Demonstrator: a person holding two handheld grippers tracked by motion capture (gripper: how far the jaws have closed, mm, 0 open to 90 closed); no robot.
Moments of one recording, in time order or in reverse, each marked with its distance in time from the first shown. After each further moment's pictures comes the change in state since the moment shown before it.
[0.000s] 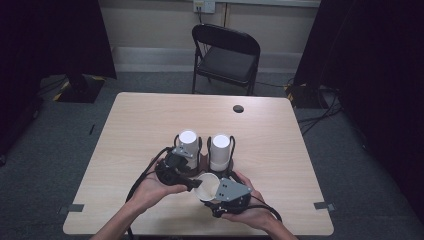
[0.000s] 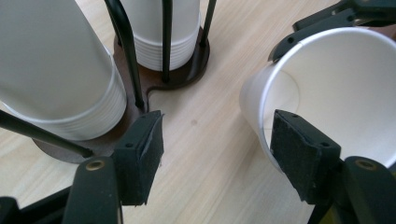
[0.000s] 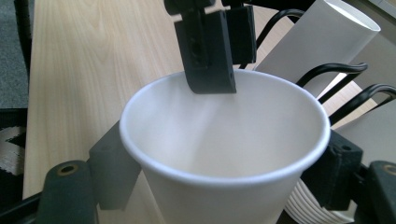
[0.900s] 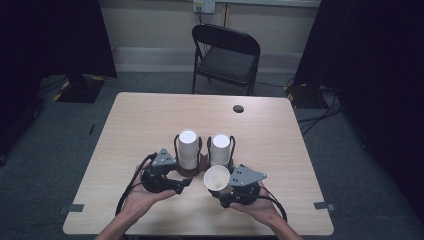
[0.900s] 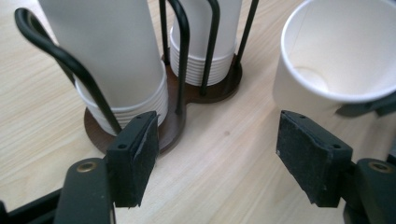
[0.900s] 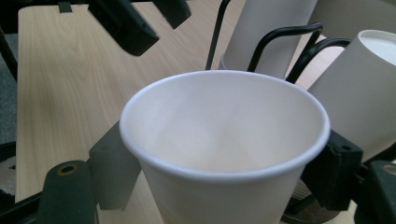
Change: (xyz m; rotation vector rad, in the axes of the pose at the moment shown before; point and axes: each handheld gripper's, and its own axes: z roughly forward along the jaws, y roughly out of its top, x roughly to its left) left arm 0.006 -0.040 -0.012 -0.193 0.126 -0.019; right arm -0.030 -0.019 -0.008 -0.036 0.010 0.216
